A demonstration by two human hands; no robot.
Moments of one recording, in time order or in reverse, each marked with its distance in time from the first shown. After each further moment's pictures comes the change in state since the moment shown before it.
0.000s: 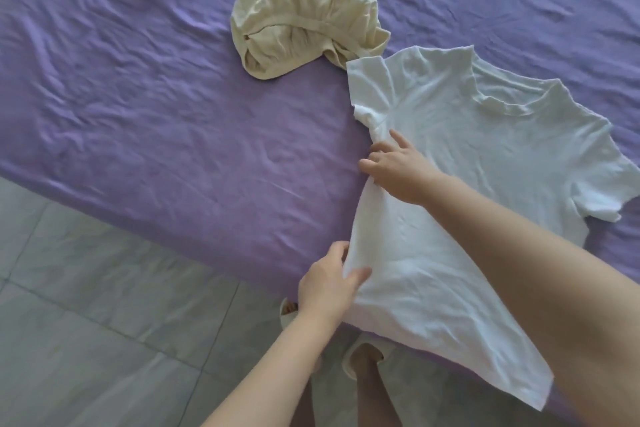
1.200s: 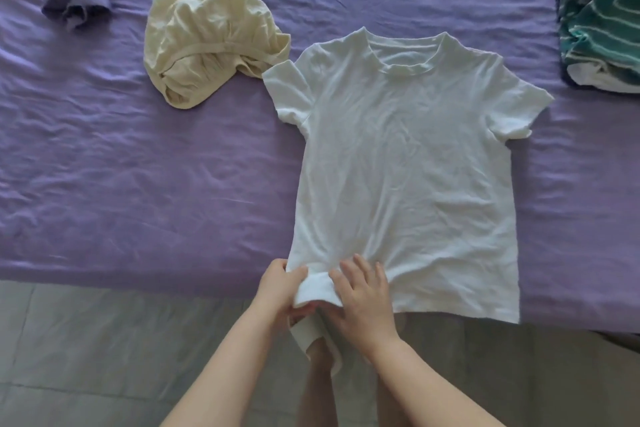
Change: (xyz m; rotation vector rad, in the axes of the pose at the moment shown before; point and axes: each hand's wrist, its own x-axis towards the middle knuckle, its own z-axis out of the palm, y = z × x) left_hand -0.006 -0.023 -0.004 -0.359 -0.152 -0.382; right_hand -0.145 -0.208 0.096 0.526 0.367 0.655
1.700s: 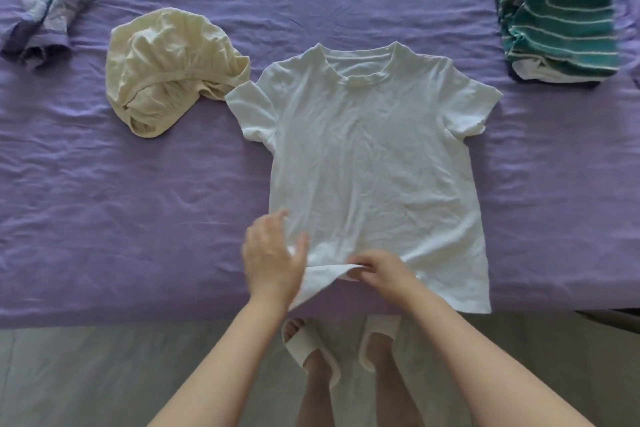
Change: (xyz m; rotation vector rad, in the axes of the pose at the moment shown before) left_hand -0.014 0.054 0.032 0.638 0.511 0.921; right_hand 0.035 0.088 -0.040 0.604 -0.348 0.251
